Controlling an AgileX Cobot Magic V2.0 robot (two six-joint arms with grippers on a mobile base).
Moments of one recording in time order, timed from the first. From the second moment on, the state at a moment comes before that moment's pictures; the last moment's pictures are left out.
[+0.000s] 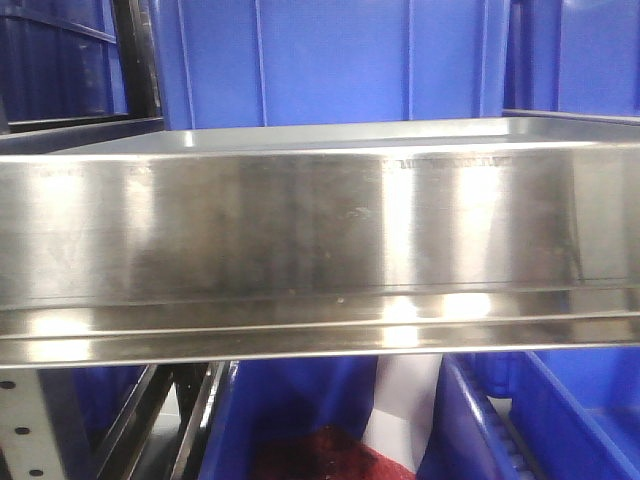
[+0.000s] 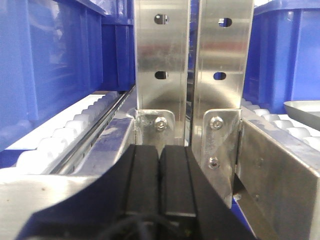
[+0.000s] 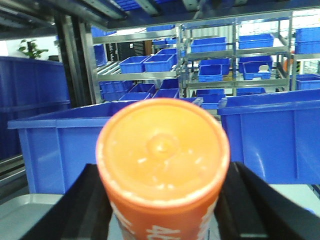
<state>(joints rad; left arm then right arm) -0.03 -0.01 0.03 0.00 0.00 0.00 0.12 0.37 -0.43 -1.83 -0.15 1.97</state>
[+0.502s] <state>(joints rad) -0.03 -0.01 0.03 0.00 0.00 0.00 0.12 0.37 -0.40 -0.95 0.01 1.01</state>
